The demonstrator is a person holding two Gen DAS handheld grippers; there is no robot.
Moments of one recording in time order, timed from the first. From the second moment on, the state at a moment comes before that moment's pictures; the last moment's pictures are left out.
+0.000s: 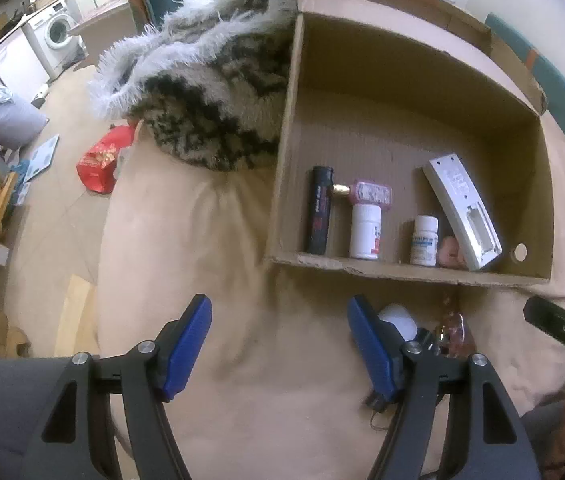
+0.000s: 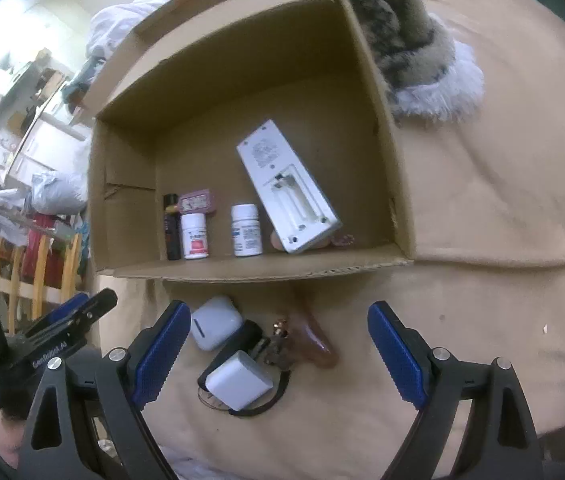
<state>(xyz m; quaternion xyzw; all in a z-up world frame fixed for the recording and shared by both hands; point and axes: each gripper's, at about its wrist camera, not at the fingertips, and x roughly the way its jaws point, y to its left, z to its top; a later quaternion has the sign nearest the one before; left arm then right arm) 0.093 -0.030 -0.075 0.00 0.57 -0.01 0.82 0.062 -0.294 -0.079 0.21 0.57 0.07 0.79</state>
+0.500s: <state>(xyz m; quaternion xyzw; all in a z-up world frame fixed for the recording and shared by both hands) 0.102 -0.091 -0.155 0.04 0.66 -0.11 0.74 0.068 -0.288 -0.087 0.20 0.58 0.06 0.78</state>
